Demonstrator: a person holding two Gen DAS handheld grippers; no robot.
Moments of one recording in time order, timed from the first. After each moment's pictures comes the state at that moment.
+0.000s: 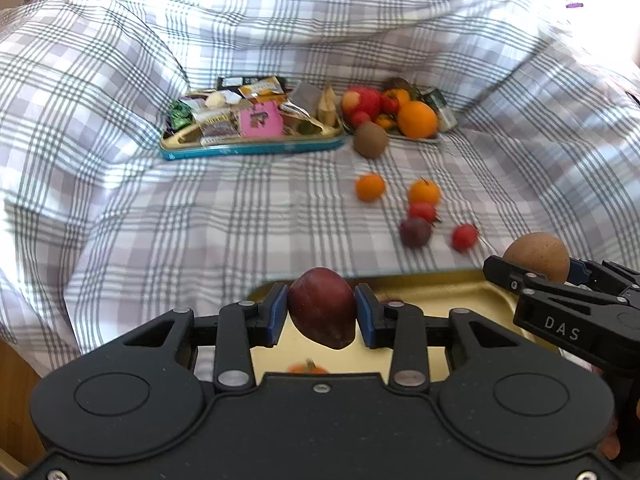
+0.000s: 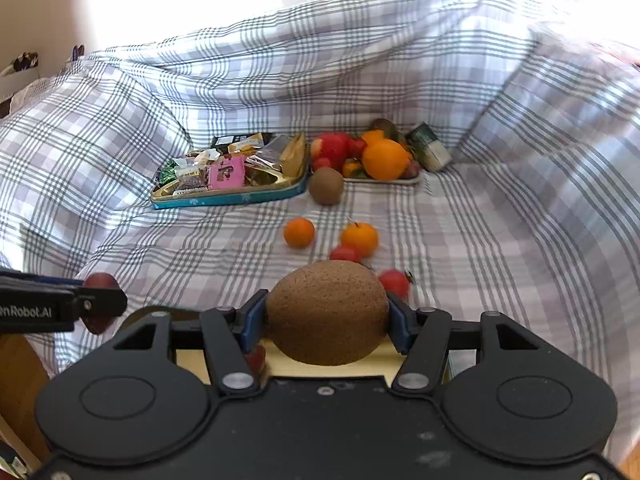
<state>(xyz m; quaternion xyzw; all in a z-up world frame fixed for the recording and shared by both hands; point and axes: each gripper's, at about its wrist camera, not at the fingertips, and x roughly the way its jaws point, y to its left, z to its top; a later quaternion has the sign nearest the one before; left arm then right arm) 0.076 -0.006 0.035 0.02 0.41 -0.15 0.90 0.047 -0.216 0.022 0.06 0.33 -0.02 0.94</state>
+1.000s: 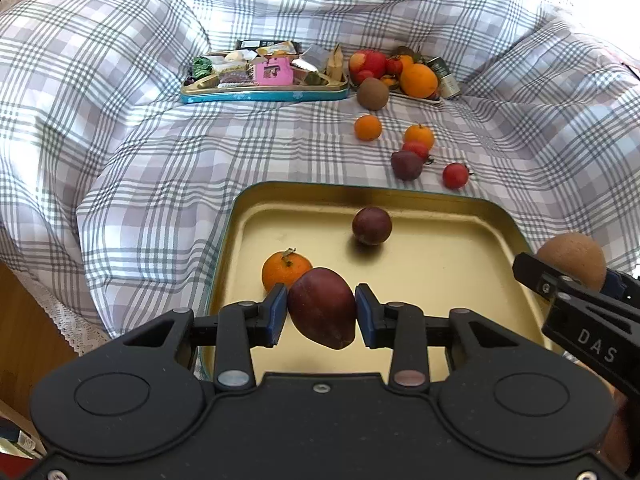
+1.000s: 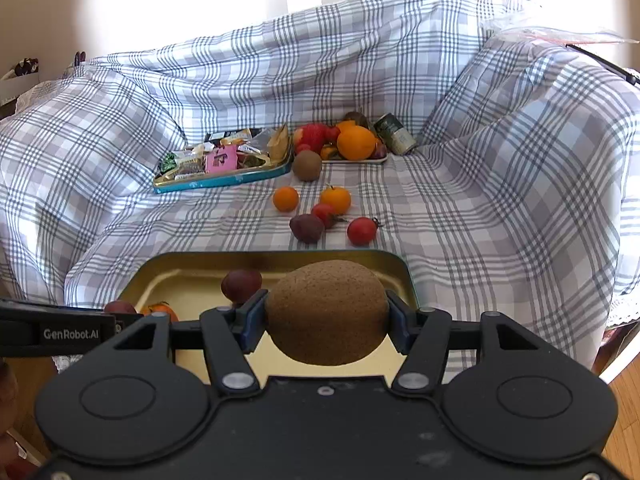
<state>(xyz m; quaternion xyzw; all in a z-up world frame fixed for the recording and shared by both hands) 0.007 -0.010 0.006 0.01 0.43 -0.11 0.90 -0.048 -0.212 0.019 0.06 0.32 -0.05 0.94</state>
